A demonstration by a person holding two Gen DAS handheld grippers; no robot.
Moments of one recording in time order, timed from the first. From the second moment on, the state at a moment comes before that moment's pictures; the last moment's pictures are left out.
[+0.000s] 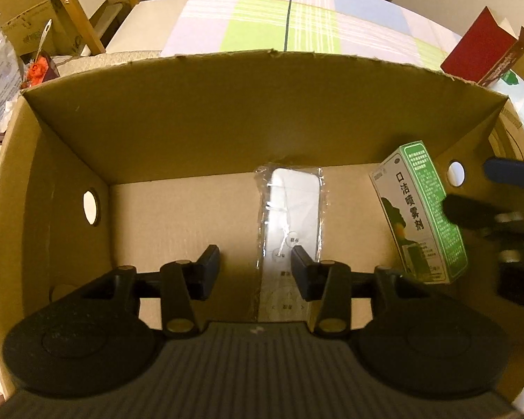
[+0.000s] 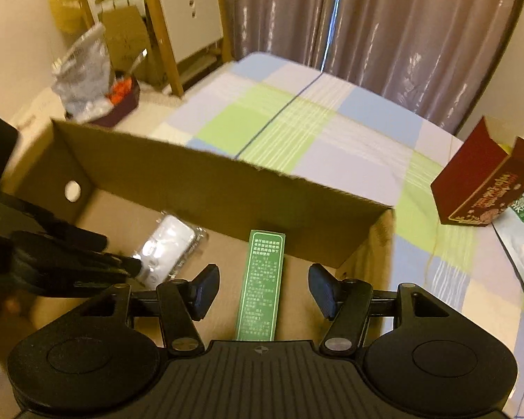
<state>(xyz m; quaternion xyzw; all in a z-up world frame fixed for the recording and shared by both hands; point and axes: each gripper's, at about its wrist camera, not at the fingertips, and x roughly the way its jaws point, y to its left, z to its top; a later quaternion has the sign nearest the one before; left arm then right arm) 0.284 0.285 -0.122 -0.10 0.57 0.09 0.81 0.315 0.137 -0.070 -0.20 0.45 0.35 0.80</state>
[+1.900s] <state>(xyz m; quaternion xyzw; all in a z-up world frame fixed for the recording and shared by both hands) 0.164 0.232 0.002 -0.04 0.46 0.17 0.87 0.242 0.075 -0.029 -0.17 0.43 0.41 0.79</state>
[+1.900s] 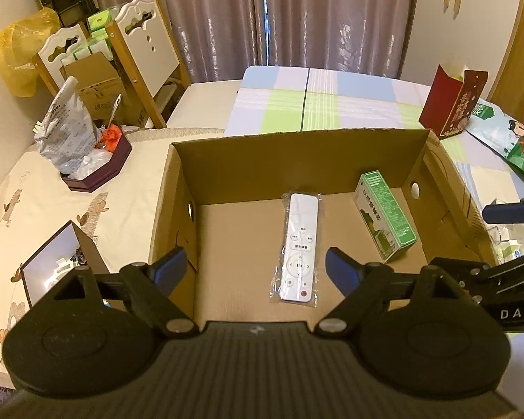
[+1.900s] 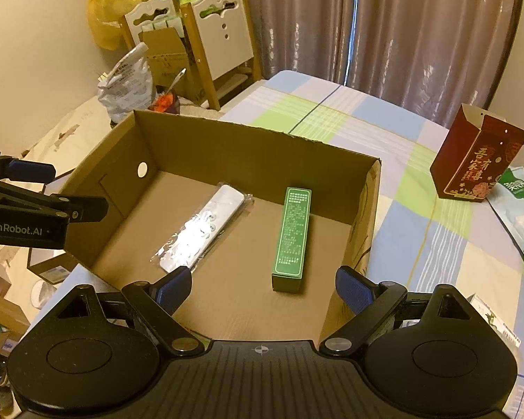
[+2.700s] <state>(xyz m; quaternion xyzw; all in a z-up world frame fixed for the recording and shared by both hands) 0.121 0.175 0.024 -0.05 0.43 0.17 0.88 0.218 0.006 -0.002 -0.13 0.40 0.43 0.80</state>
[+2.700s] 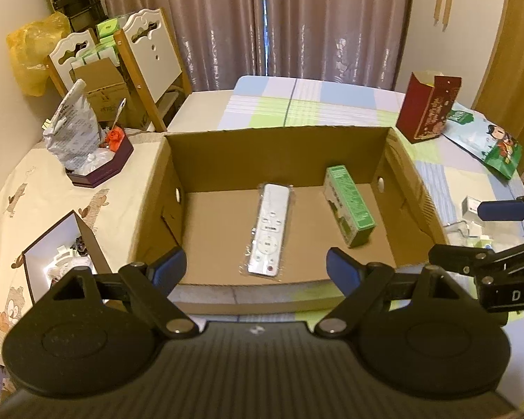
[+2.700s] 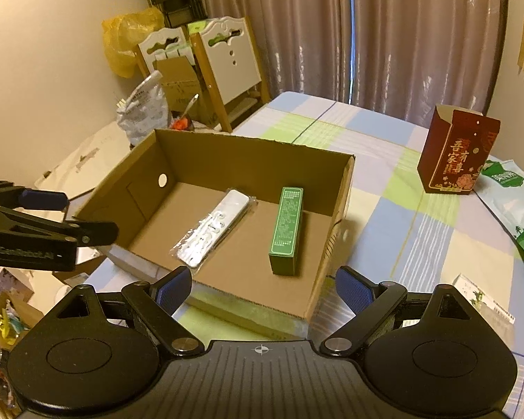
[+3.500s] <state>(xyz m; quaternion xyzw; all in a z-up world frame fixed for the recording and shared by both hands) 0.106 0.088 0.003 -0.05 0.44 0.12 0.89 0.215 -0.120 -0.005 -0.09 0.40 0.40 0.82</state>
